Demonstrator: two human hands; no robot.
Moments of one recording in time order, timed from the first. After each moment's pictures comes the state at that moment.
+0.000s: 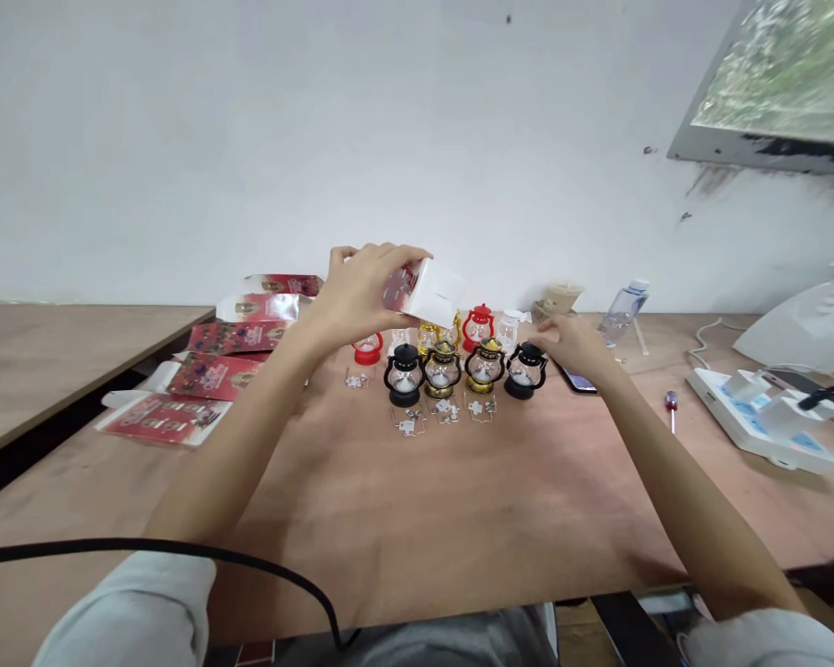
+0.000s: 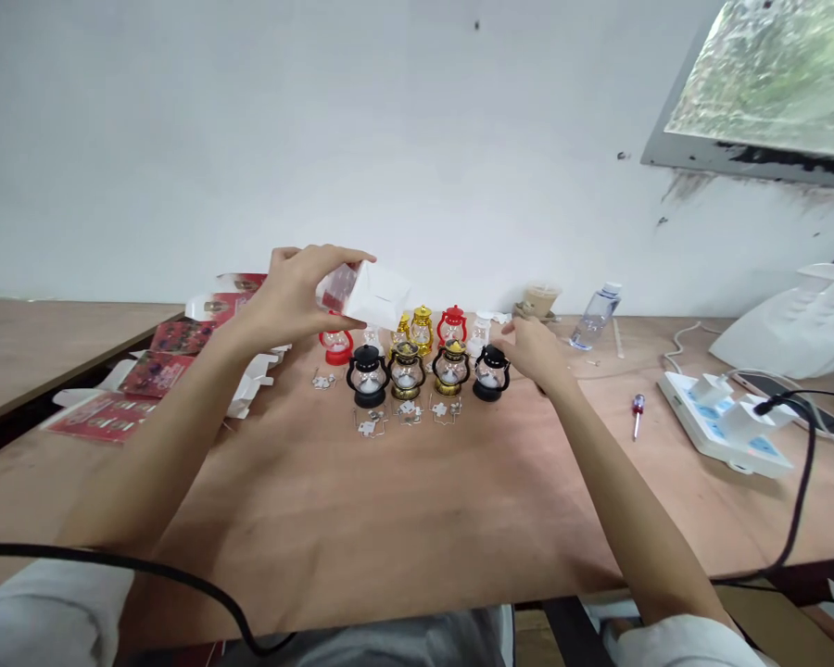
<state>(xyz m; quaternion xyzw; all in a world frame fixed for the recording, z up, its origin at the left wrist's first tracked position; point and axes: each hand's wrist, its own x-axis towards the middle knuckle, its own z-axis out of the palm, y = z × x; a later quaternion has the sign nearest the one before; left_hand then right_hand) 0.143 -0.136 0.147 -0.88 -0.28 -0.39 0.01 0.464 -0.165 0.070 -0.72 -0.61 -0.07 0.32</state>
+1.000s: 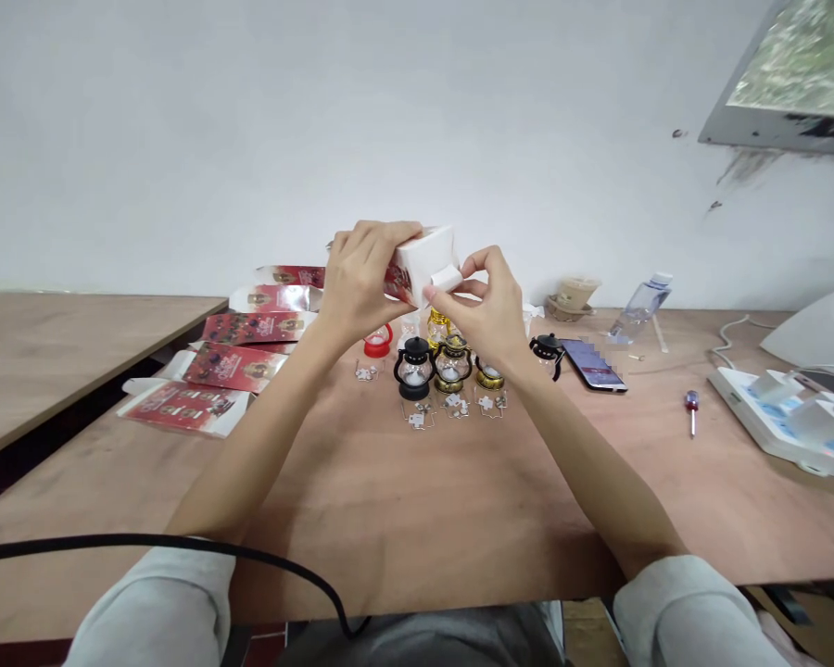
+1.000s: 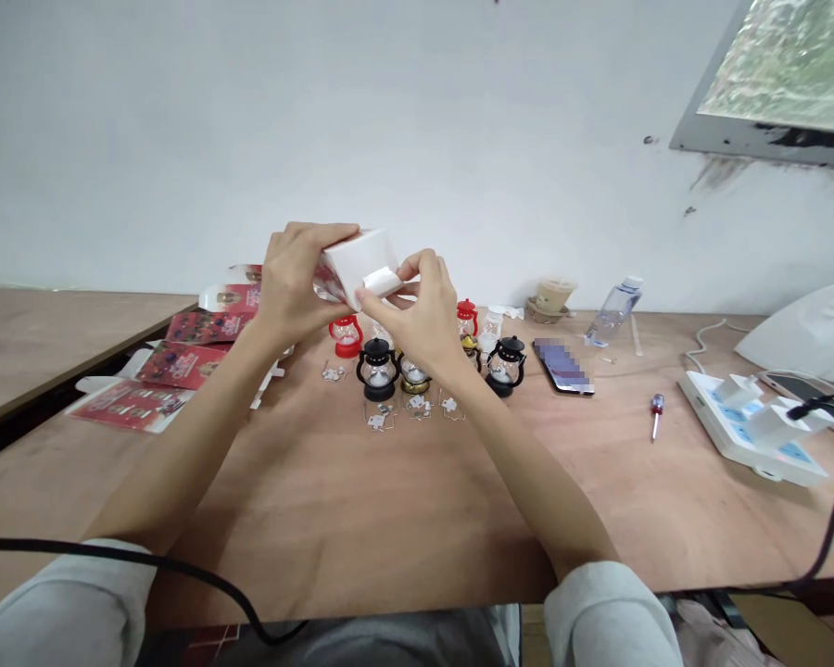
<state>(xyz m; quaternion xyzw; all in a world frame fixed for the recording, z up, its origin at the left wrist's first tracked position) 0.134 -0.115 0.124 -0.81 -0.24 -0.46 0.26 0.300 -0.175 0.107 -0.39 -0.65 0.15 0.63</state>
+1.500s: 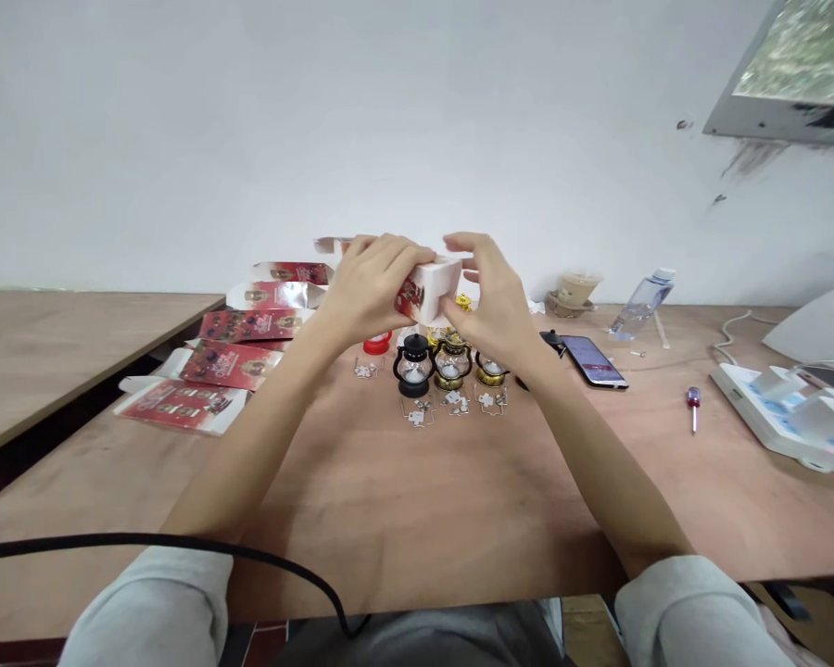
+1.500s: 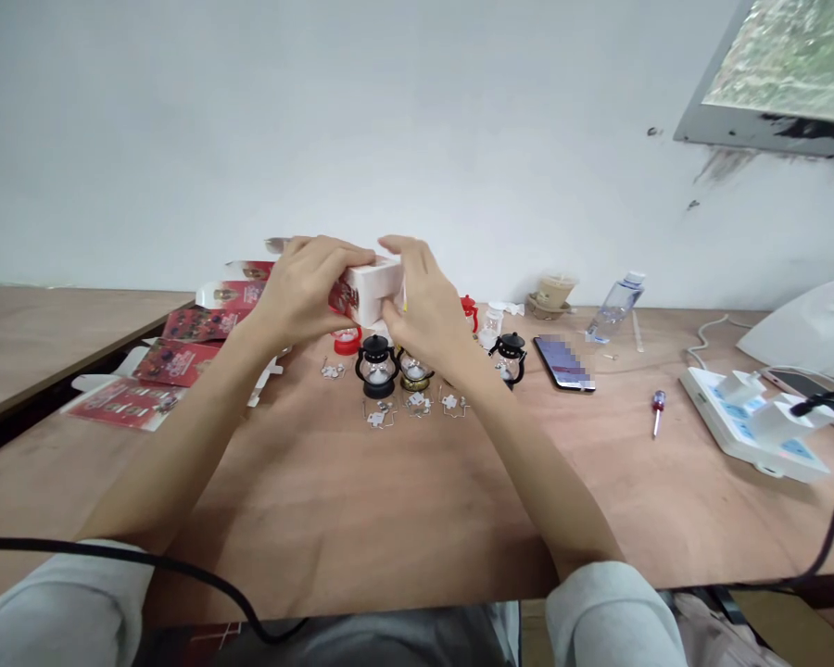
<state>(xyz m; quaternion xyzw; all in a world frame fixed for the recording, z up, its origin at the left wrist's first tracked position) 0.135 -0.116 0.125 -0.86 -0.22 -0.37 0.27 0.318 -0.173 0.112 -0.38 -0.79 -0.08 0.48</state>
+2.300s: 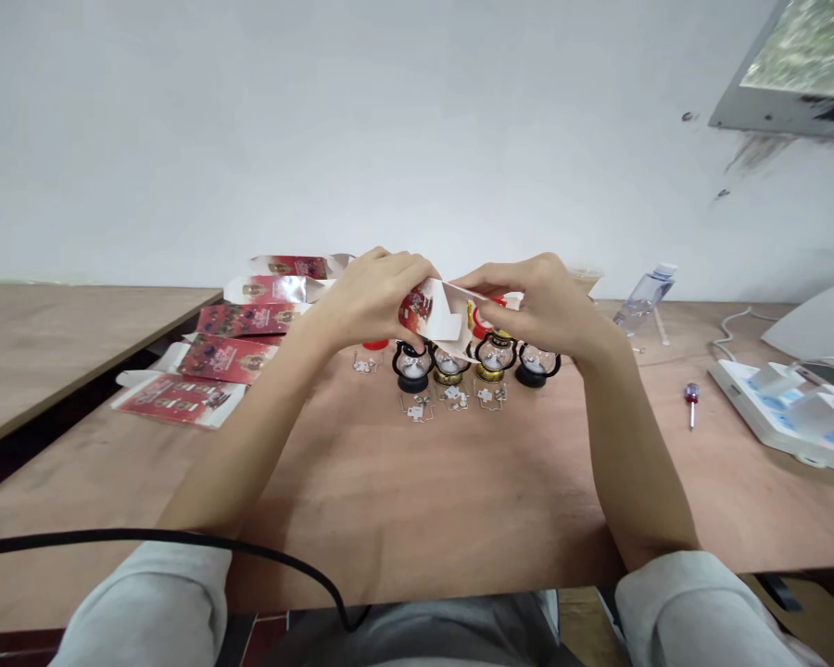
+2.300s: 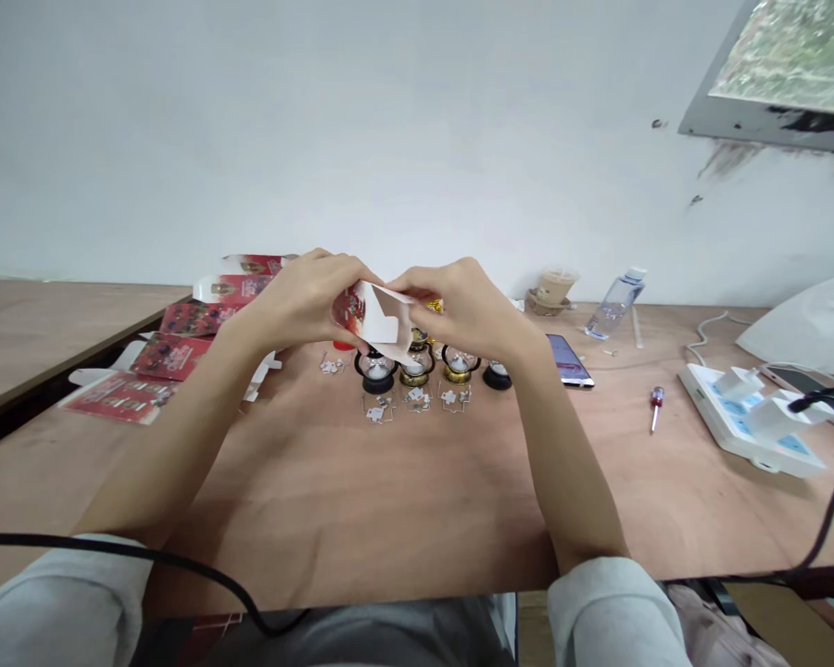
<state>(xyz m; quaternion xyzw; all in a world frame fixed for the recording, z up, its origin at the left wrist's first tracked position) 0.137 -0.126 0.131 -0.92 -0.20 -0.26 0.21 0.350 -0.206 0.143 -0.40 -0.84 0.06 0.36</state>
